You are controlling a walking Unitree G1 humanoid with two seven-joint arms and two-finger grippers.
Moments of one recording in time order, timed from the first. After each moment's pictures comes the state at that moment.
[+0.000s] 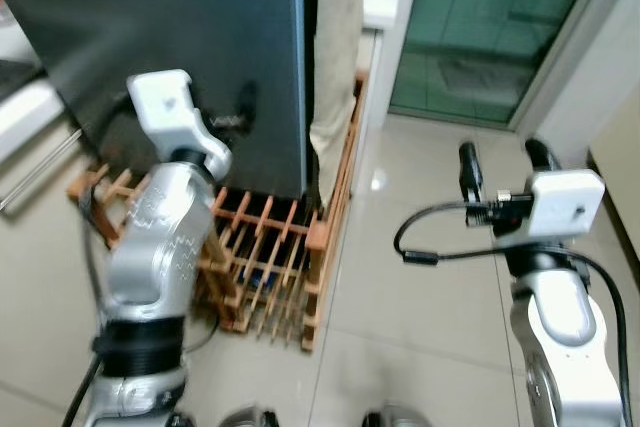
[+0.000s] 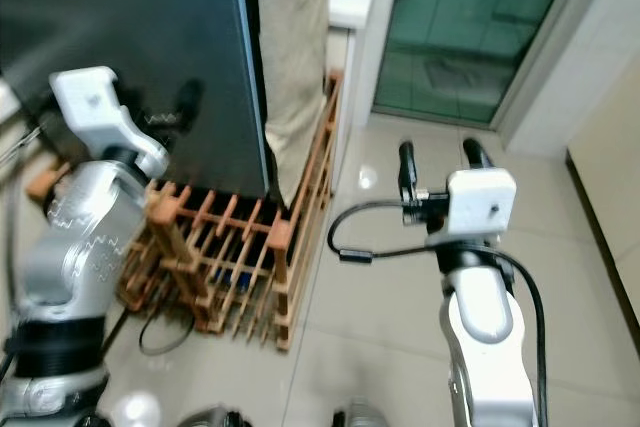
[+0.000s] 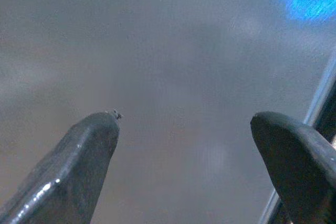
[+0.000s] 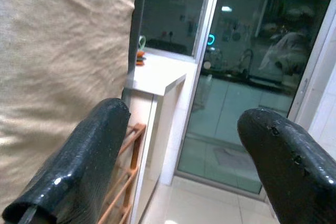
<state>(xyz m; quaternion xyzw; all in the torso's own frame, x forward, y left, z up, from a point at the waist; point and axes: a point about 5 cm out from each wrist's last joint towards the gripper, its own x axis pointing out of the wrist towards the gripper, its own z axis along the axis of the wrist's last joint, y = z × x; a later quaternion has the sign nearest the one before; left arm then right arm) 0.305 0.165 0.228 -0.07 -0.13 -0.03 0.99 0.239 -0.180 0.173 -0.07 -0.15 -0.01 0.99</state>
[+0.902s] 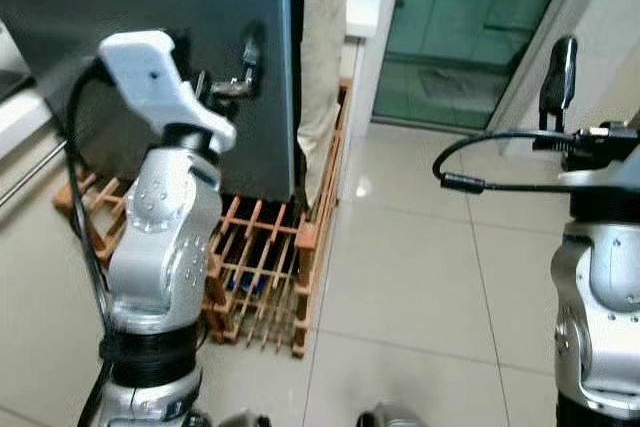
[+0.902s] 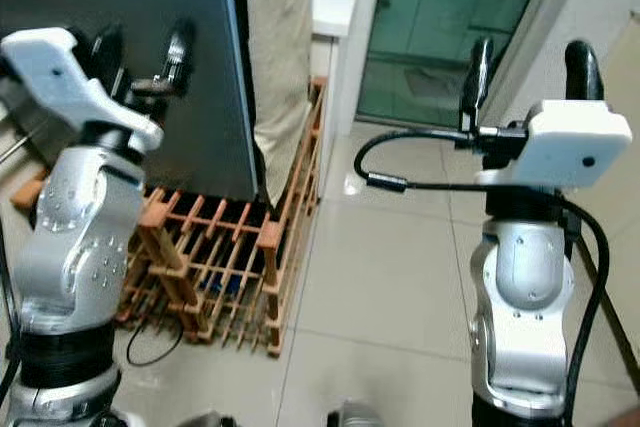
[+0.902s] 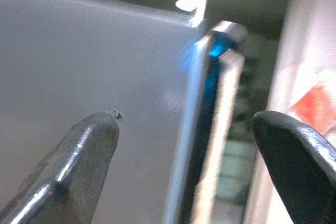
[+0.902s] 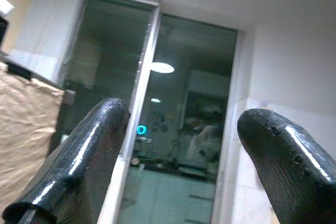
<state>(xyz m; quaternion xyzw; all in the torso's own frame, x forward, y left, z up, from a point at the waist) 0.298 0.129 0.281 -0.11 -0.25 -0.10 0.96 0.241 -0.187 0.263 -0.10 -0.34 -0.09 0.93</state>
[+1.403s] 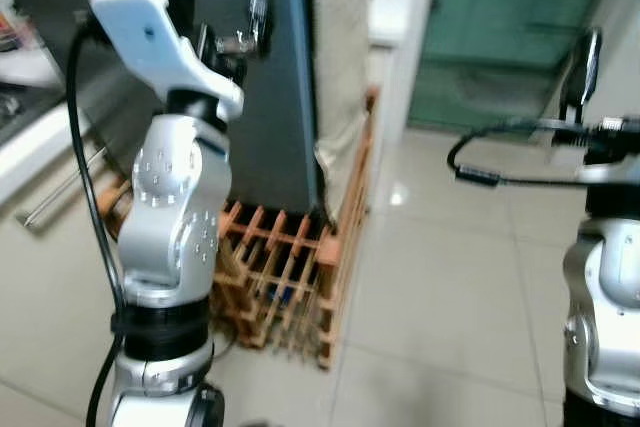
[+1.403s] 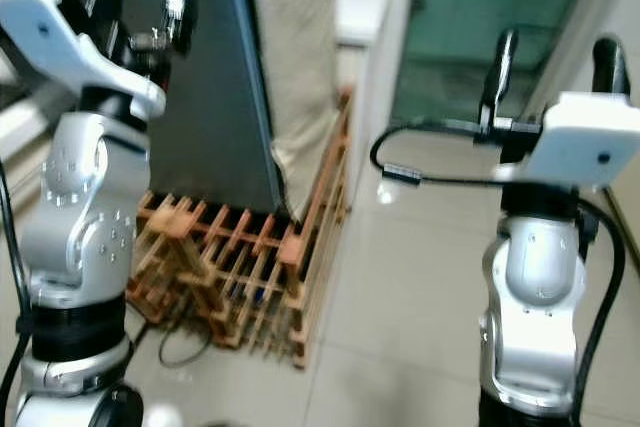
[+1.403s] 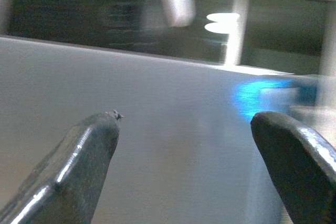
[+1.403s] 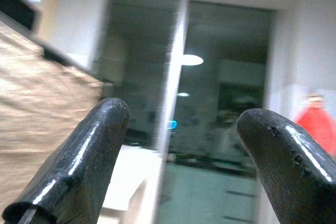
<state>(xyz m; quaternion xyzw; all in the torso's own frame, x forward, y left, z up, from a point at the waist) 0.302 0.145 0.290 -0.12 -0.28 -0.05 0.95 0.249 -0.180 0.257 -0.11 -0.33 -0.09 0.94</state>
